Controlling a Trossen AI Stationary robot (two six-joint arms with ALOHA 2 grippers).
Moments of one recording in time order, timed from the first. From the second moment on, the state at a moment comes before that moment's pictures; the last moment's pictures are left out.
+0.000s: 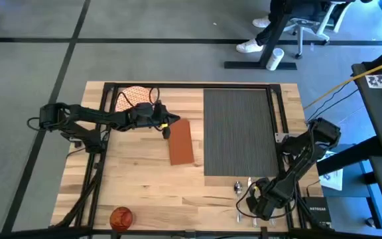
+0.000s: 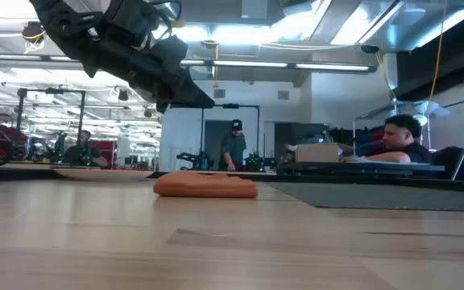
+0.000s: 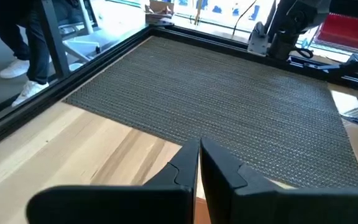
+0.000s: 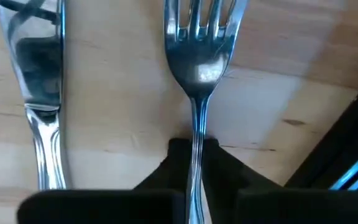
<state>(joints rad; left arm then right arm) 0.26 1.38 0.56 0.50 -0.06 -0.12 0.99 1.68 0.85 -0.65 -0.31 2.32</state>
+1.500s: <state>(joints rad) 0.18 1.27 0.56 0.53 -0.10 -0.06 0.09 1.62 1.16 -0.59 0.22 1.16</state>
